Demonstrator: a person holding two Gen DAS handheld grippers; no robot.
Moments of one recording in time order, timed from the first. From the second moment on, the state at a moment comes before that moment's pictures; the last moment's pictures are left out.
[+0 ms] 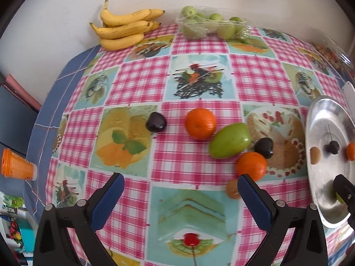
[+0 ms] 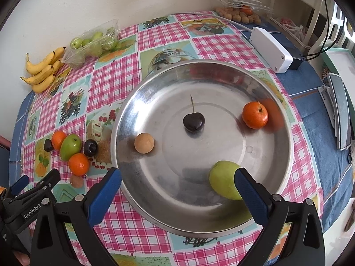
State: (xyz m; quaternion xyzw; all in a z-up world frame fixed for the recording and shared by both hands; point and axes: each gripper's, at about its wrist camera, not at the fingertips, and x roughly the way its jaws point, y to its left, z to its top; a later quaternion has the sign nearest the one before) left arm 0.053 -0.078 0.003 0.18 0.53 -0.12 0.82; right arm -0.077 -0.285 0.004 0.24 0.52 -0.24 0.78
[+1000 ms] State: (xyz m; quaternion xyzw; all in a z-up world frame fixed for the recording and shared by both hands) left arm 0.119 0.037 0.005 0.07 0.56 -0.05 0.83; right arm 0.002 -0.186 0.003 0.23 0.55 -0.17 0.78
